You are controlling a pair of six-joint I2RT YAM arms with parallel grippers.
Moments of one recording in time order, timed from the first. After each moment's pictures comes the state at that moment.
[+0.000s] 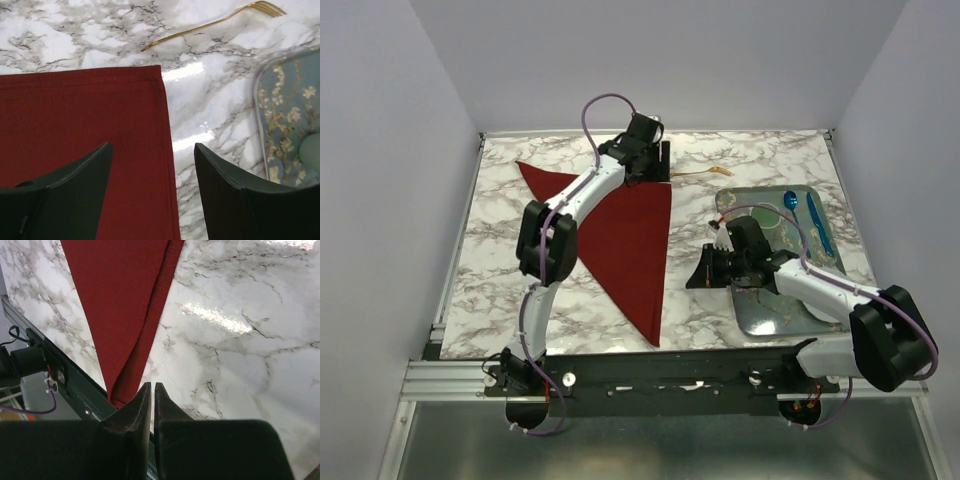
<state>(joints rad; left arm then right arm) -0.51 2.28 2.09 -0.61 0.00 -0.41 0.51 1.30 0.63 -0.17 -0.47 0.56</state>
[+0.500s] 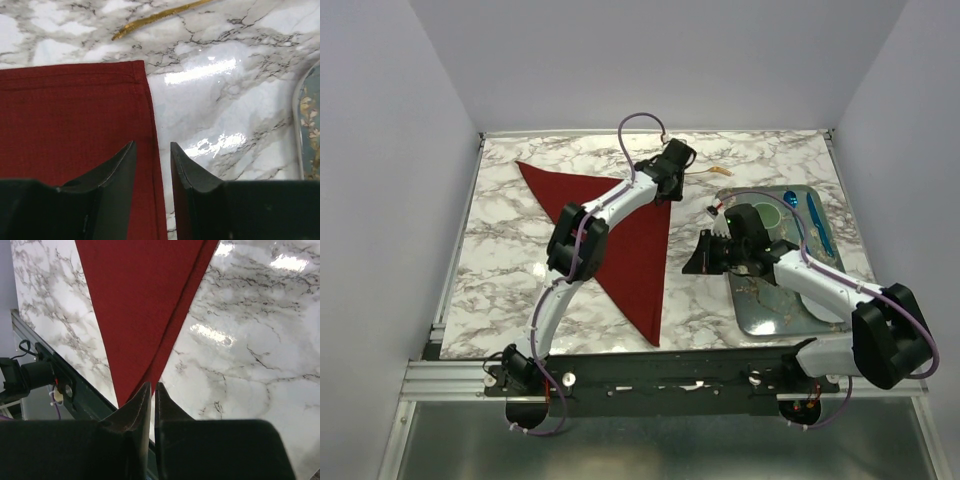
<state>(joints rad) -0.62 2.40 2.14 -0.59 -0.17 -0.42 0.52 1.34 0.73 -0.17 -0.45 0.55</state>
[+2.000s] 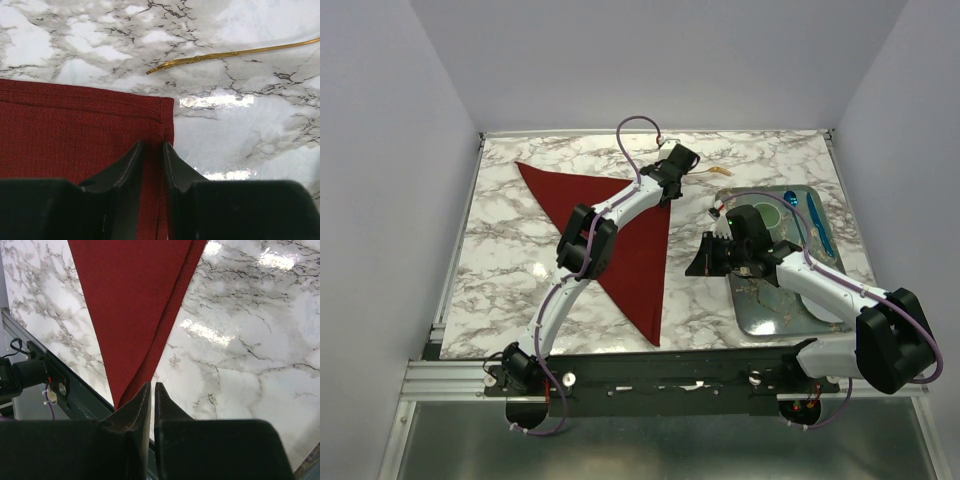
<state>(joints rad) -0.64 2.55 2.25 -0.56 -0.39 -0.52 0.52 1.31 0.73 -0.23 -0.42 0.53</state>
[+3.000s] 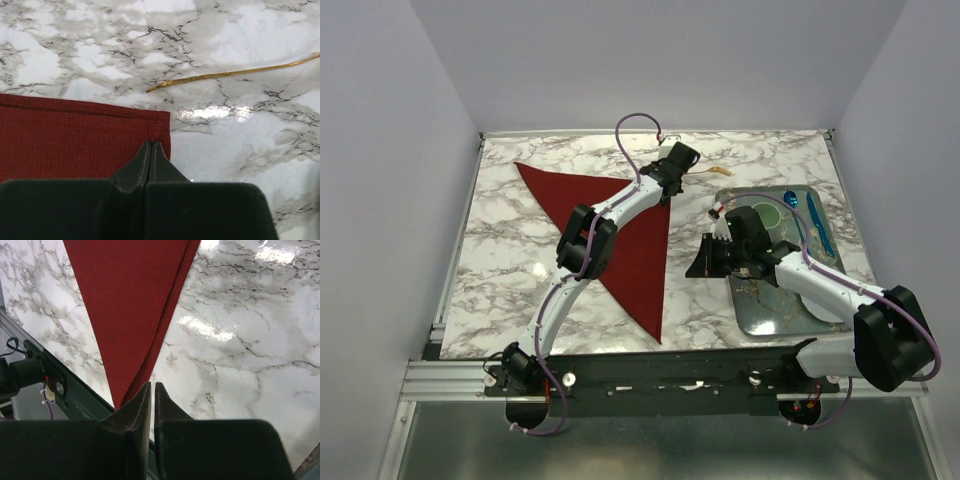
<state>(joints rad) -0.64 2.55 2.25 -0.51 -0.42 -0.50 0.52 1.32 0.73 -0.23 -0.42 0.53</state>
